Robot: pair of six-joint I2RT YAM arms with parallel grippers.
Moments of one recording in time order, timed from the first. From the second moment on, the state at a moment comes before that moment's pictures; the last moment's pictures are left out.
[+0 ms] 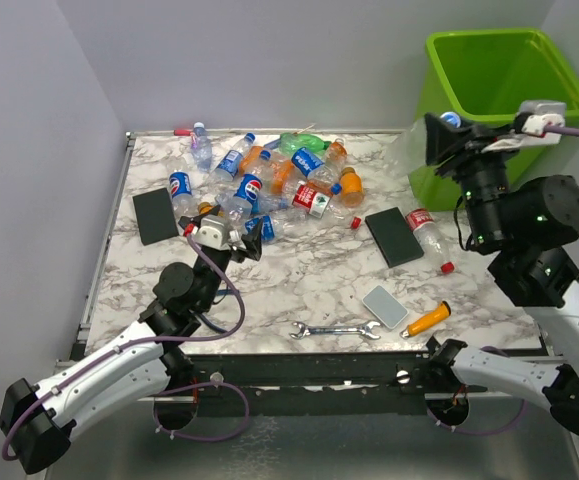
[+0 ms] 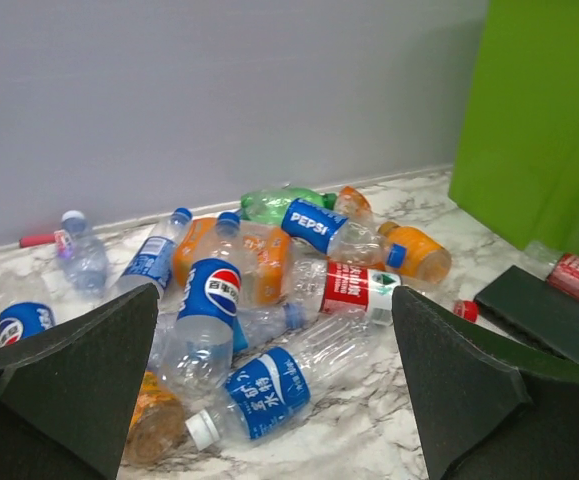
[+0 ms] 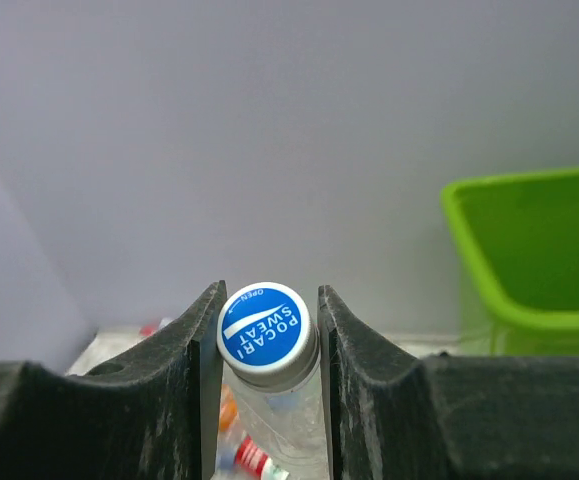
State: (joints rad) left arm -0.81 0.67 0.43 0.49 -0.40 0.09; right arm 0.78 0.96 1.43 -0.14 0.52 -0.01
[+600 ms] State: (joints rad) left arm -0.81 0.68 0.43 0.49 -0.55 0.11; right arm 0.31 1.48 1.80 0.52 0.84 -0.37
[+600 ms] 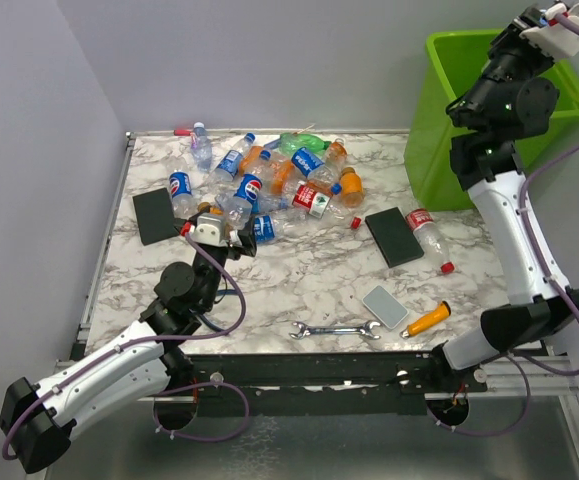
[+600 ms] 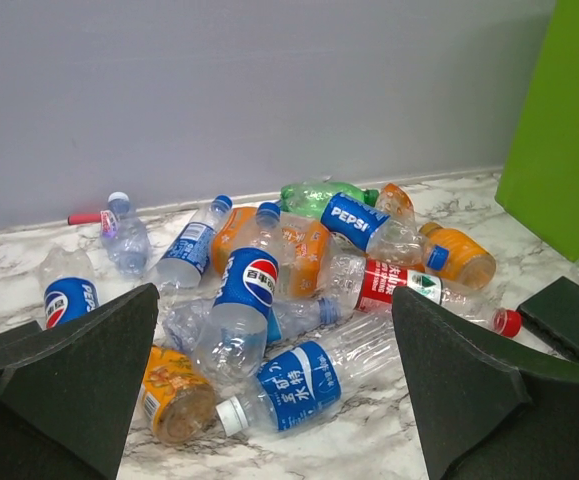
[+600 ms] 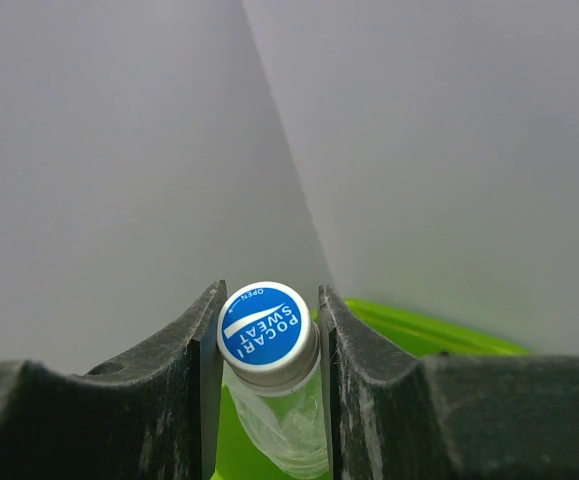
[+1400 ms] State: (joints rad) left arm -0.83 0.67 0.43 0.49 -0.56 0.11; right arm 0.08 1.64 1.75 0.06 0.63 0.21
